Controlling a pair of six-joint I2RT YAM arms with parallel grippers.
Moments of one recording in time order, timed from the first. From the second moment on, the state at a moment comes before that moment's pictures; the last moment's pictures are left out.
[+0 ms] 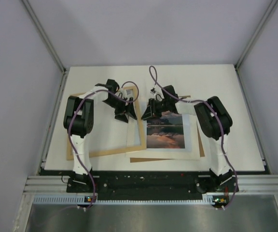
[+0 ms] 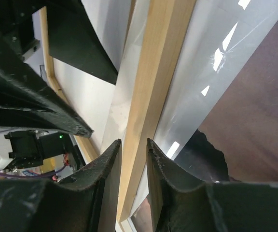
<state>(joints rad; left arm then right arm) -0.23 2.14 1.53 -0.82 0.74 -0.12 0.48 2.11 1.28 0.04 -0.82 0.59</state>
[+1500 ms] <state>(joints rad) -0.28 2.14 1.64 -0.87 0.44 -0.12 0.49 1.94 1.22 -0.27 -0.73 0.23</state>
